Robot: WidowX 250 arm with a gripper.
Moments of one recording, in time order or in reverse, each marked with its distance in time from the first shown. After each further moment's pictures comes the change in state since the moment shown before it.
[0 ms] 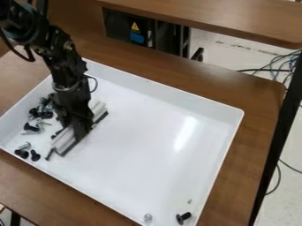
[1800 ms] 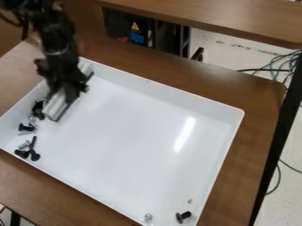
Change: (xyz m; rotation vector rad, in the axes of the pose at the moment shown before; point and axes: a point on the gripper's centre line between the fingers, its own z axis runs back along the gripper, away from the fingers) arm 0.052 -0.025 0.071 0.014 -0.198 0.084
